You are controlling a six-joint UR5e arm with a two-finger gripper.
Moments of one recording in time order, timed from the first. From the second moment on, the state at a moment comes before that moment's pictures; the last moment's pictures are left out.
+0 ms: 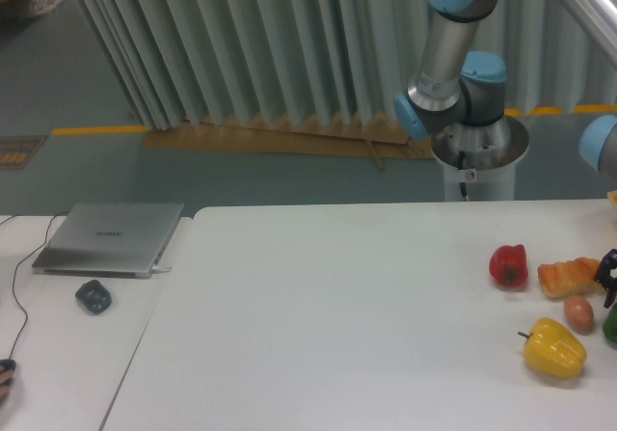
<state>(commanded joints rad) 2.72 -2.01 -1.59 -1.08 1.46 1.29</state>
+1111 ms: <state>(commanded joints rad) 2.72 -1.99 -1.59 -1.09 1.47 1.31</state>
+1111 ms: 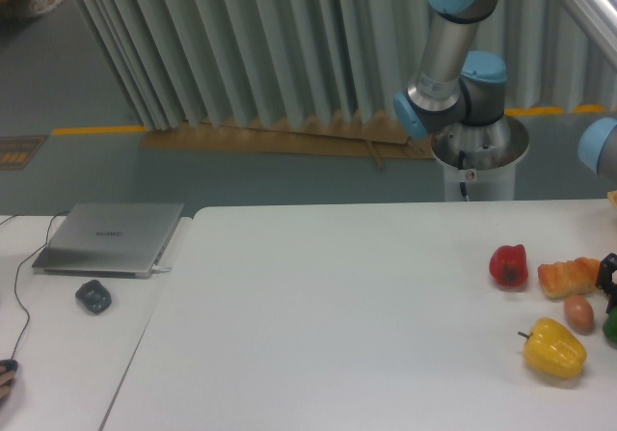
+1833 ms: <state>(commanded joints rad) 2.72 -1.86 -1.61 -1.20 1.47 1.31</state>
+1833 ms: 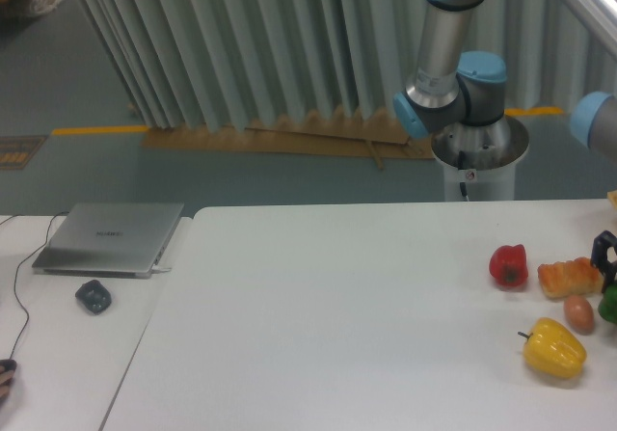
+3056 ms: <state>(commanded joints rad) 2.93 -1.84 -1.57 -1.26 1.56 2.14</state>
